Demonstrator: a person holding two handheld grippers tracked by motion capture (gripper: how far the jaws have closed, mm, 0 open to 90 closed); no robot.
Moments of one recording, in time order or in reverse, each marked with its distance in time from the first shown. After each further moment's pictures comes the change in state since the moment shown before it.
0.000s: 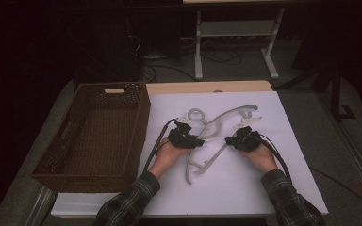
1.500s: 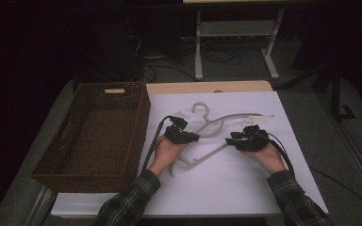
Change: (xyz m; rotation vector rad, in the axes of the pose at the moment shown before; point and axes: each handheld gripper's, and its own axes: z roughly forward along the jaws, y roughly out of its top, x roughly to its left) left arm 0.005 0.008 -0.013 -0.011 0.042 -0.108; right arm 0.004 0.005 -0.034 -0.100 0.044 0.022
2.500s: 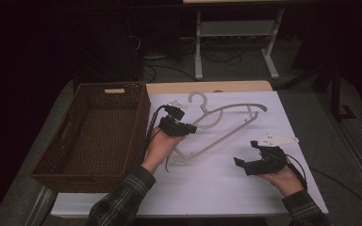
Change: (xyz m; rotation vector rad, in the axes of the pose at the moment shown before) left arm -0.030 0.036 -0.058 -0.002 0.060 0.023; right arm 0.040 -0.039 -0.056 -0.102 -0.068 0.027
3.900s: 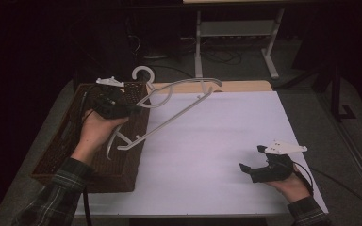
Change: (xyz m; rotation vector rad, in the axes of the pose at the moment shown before) left arm 0.065 -0.002 -0.169 -0.064 0.147 0.011; right arm 0.000 -0.018 -0.014 -0.017 -0.019 -0.002
